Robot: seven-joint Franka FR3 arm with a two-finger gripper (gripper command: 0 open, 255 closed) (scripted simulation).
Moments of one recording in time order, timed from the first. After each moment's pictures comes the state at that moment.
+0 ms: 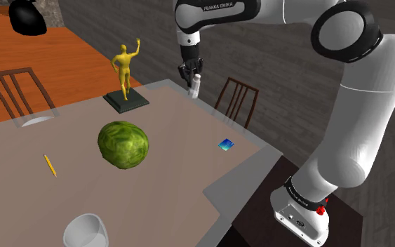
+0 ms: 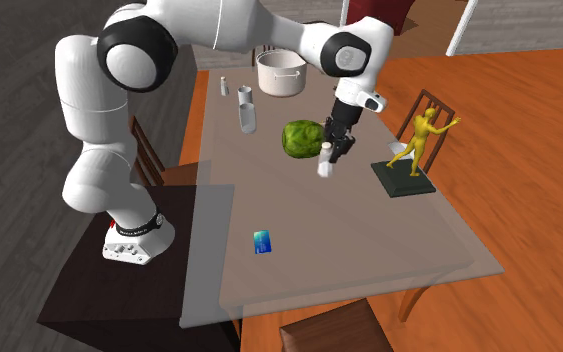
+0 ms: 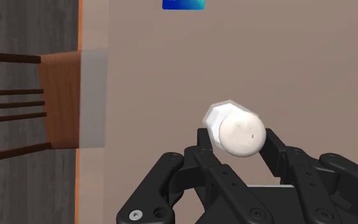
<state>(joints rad) 0.12 0.34 0.10 -1.55 -0.14 1.64 0.07</state>
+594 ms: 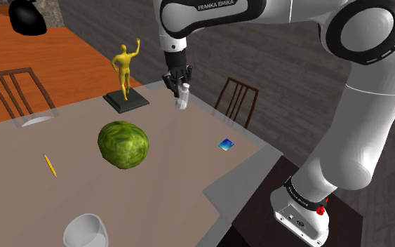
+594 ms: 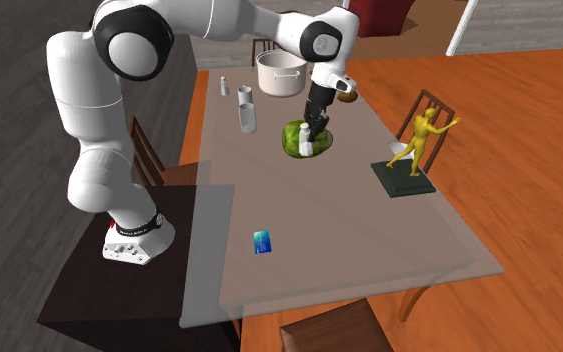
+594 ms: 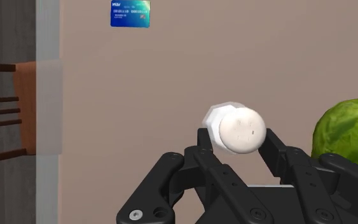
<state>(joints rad) 0.23 0.29 0.17 -1.64 -0.11 1.65 0.25</state>
